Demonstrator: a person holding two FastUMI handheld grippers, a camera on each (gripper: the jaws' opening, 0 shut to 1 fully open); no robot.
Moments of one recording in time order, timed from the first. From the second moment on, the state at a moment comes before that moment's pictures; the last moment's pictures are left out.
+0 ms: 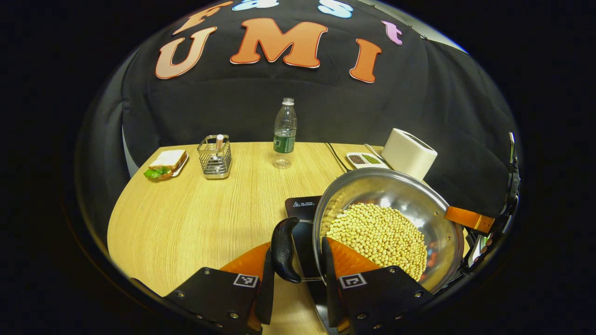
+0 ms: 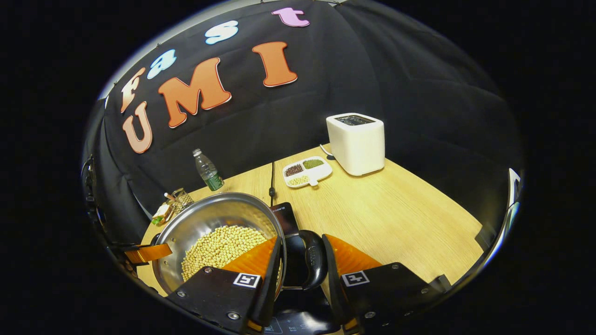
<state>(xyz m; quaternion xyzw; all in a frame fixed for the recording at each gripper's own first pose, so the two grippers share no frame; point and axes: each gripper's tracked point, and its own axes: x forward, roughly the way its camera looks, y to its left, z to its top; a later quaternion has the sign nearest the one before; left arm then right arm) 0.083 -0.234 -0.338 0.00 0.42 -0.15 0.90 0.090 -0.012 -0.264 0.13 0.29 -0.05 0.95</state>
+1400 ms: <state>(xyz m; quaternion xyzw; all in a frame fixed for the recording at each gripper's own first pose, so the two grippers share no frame) 0.081 -0.072 0.022 0.02 0.03 -0.01 1.00 0.039 -0.009 0.030 0.02 0.02 0.00 1.00</state>
